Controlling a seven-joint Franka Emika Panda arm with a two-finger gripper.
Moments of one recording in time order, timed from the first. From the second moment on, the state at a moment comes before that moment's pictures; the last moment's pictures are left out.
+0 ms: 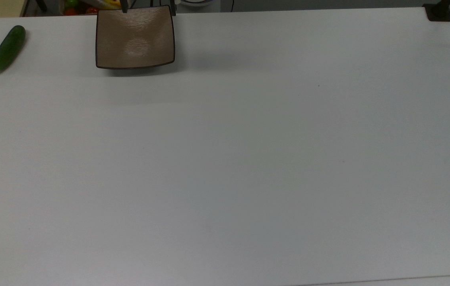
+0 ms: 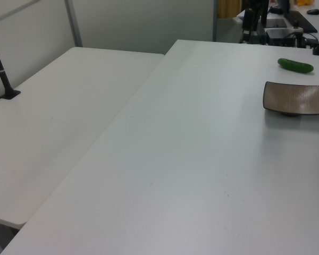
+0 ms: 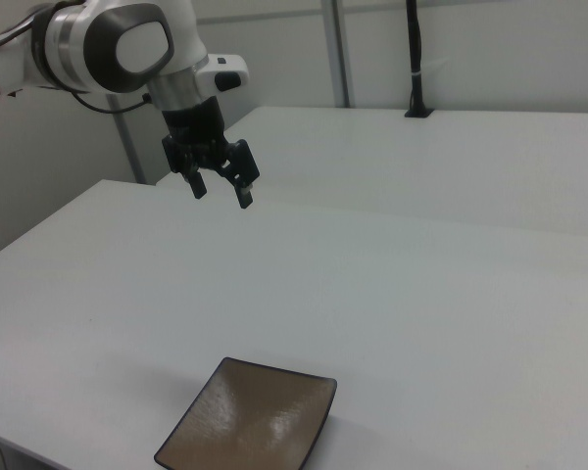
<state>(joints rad) 0.08 -0.07 -0.08 -1.71 -0.02 1.74 -0.02</state>
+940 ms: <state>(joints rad) 0.05 -0.06 -0.08 -1.77 -0.11 1.80 0.00</state>
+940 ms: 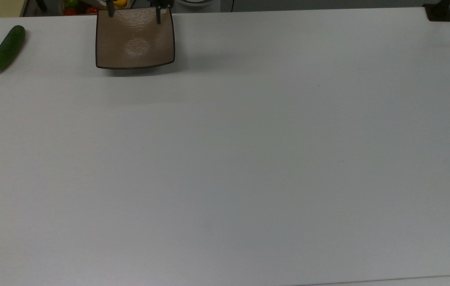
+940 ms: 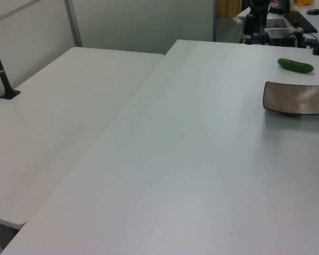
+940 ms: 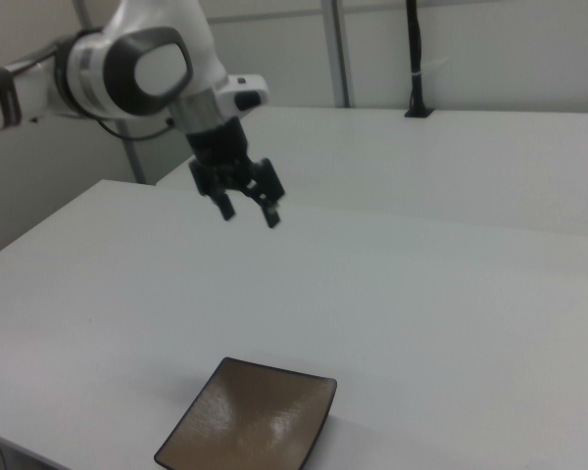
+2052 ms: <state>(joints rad) -0.12 0.16 -0.53 -1.98 -0.19 2.30 -0.44</state>
